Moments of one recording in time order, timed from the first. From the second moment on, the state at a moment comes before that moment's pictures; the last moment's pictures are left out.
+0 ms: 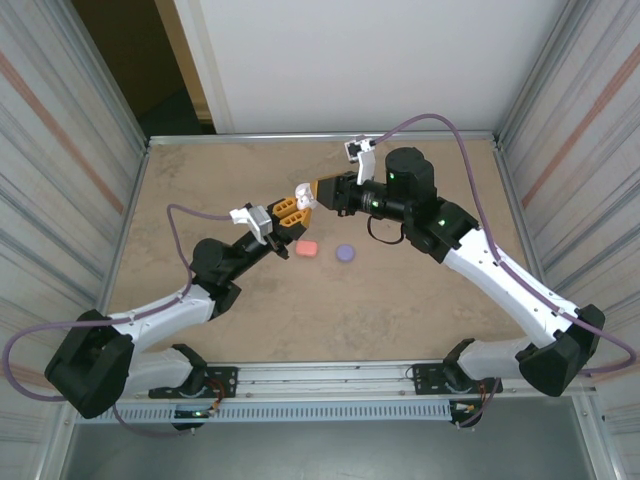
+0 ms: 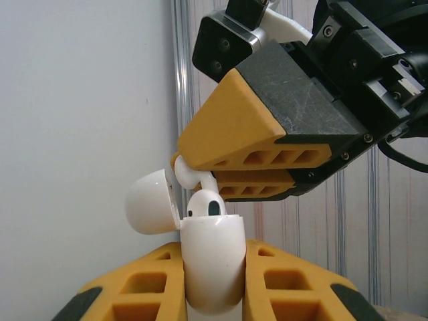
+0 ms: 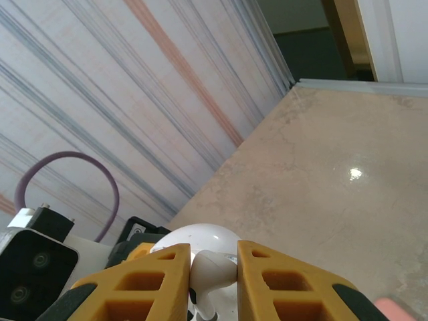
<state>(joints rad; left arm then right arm) -0.66 1.19 0.50 1.12 0.33 -0.08 0.72 1.28 1.32 -0.25 -0.33 0.51</state>
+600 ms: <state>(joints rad) -0.66 1.18 0.50 1.12 0.33 -0.08 0.72 1.29 1.32 -0.25 -0.35 0.52</state>
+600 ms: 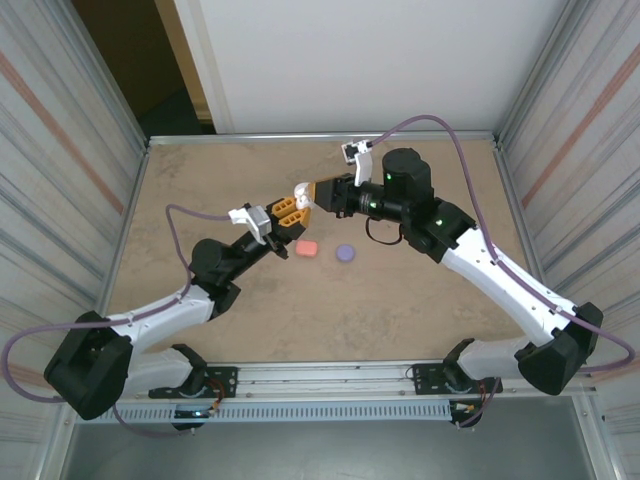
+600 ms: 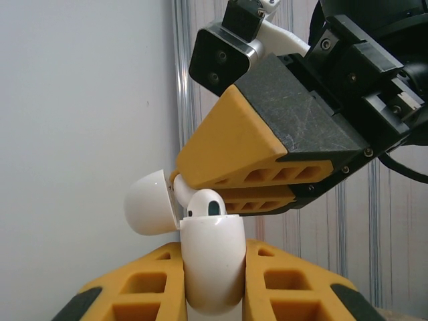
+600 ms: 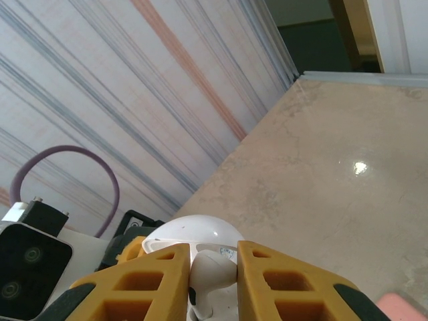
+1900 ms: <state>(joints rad) -0.66 1.18 0.50 1.28 0.41 -0.16 0.60 1.24 1.31 -0.18 -0.55 0.57</state>
